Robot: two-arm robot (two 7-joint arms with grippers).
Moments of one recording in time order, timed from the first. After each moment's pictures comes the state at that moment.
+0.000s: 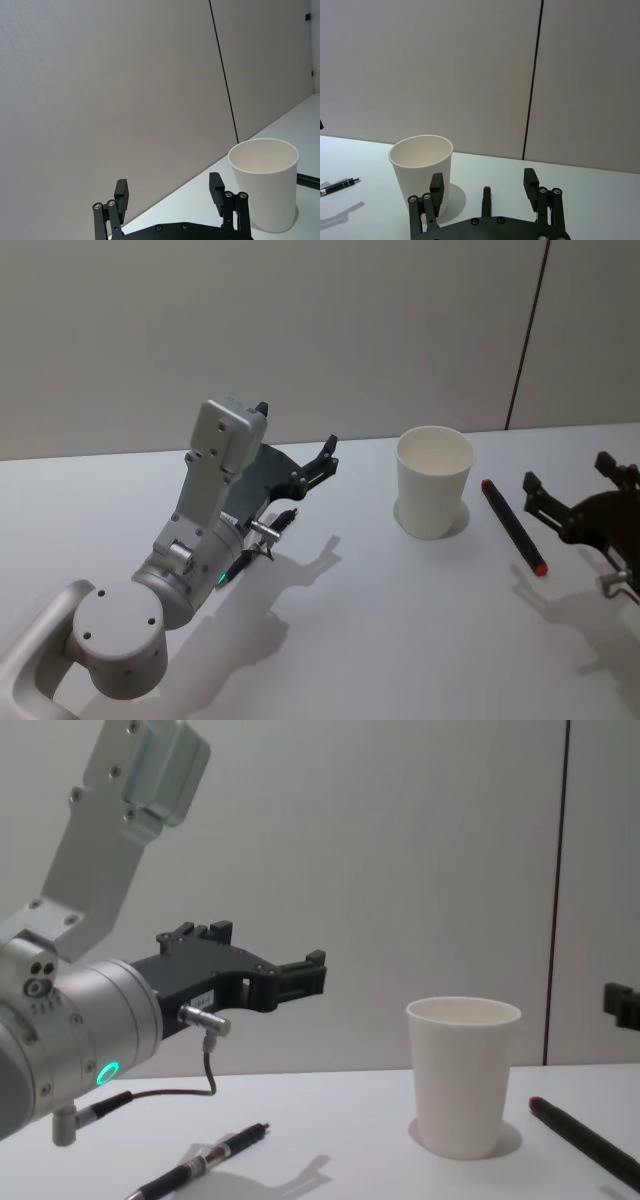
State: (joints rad) left arm -0.24 0.38 0.45 -1.63 -0.20 0.01 -0.01; right arm -0.09 0.40 -0.18 -1.84 0.33 0.08 0.03
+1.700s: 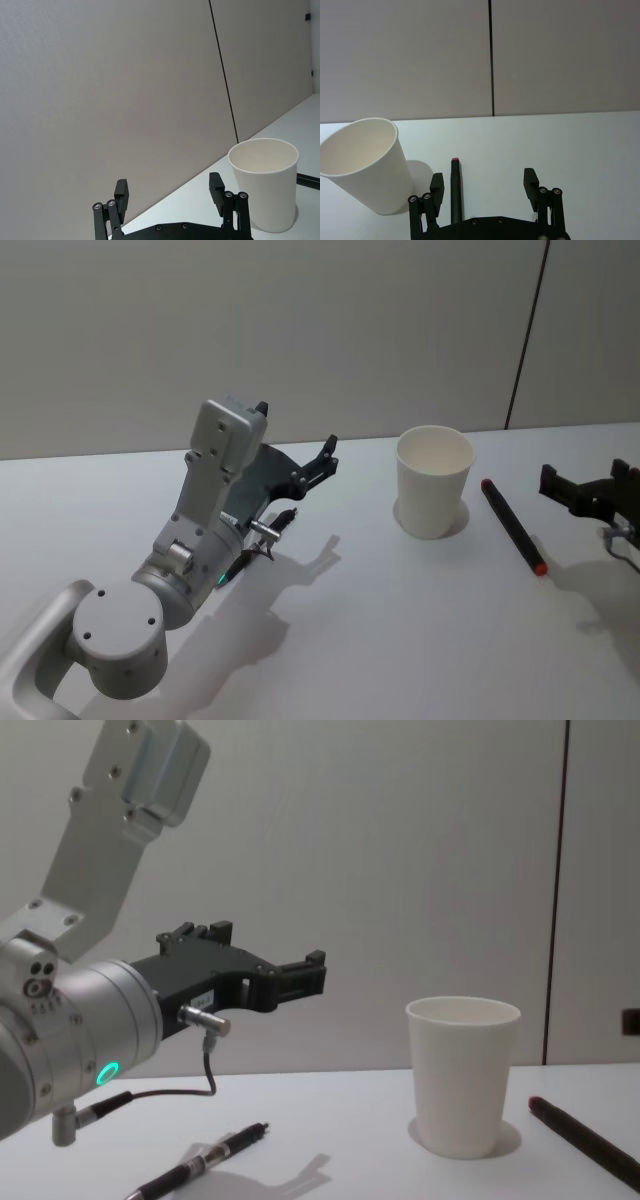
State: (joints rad) left arm -0.24 0.38 0.45 -1.63 -0.20 0.01 -0.01; right arm 0.07 0.34 -0.14 -1.83 0.44 0.54 -0.12
